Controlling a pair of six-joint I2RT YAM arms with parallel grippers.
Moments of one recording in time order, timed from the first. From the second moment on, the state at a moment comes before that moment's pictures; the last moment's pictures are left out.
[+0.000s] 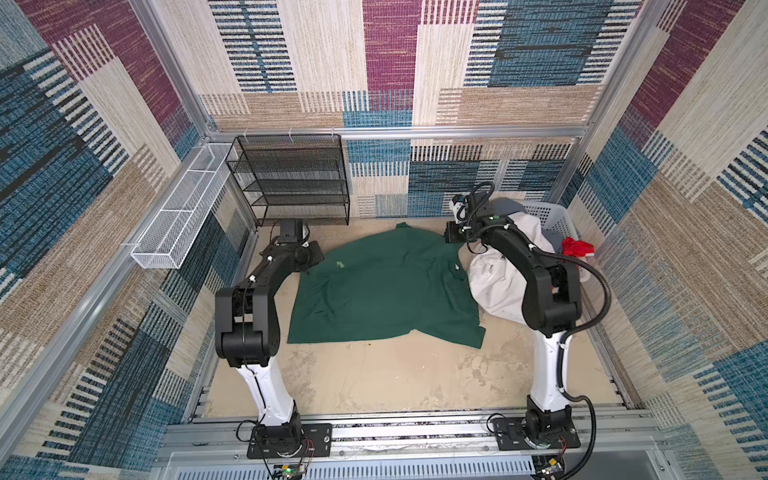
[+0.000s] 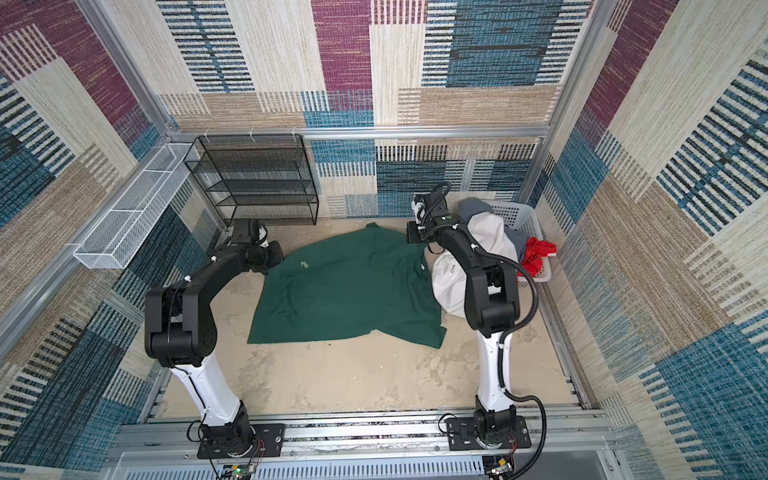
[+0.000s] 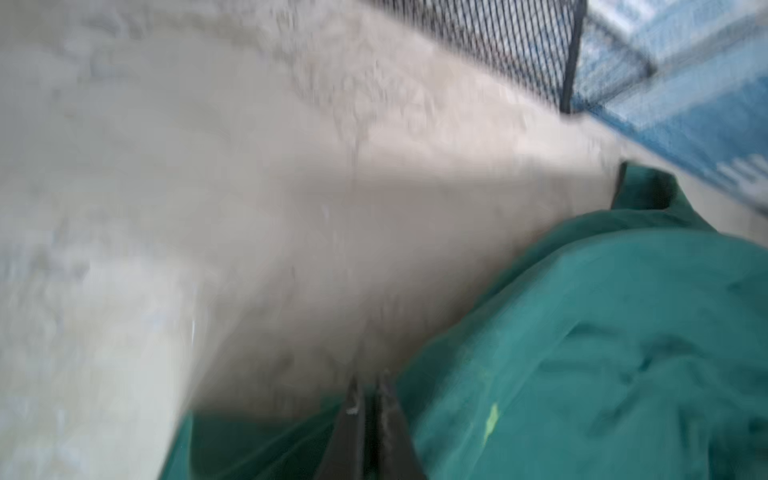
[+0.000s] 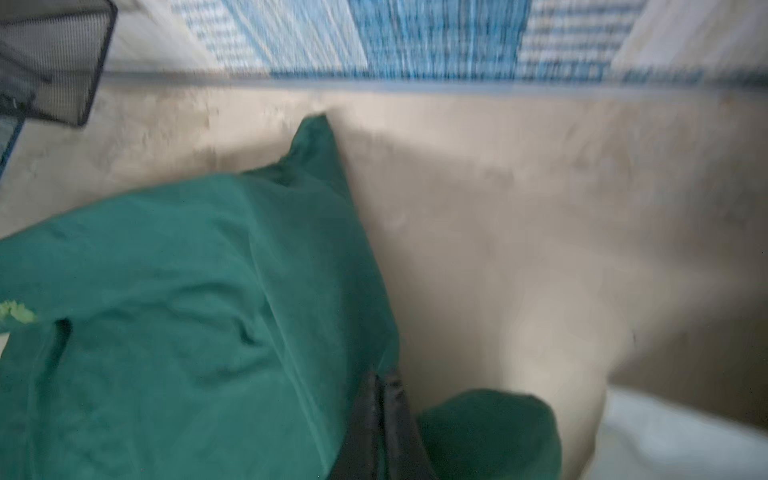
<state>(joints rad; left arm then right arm) 0.01 1.82 1.29 -0.35 0.10 -0.37 0.20 2.02 1.69 -0.50 -0.24 0.13</state>
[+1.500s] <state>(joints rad) -0.03 1.44 0.87 -0.17 0.01 -0.52 0.46 2.68 2.51 -0.80 0.11 0.14</state>
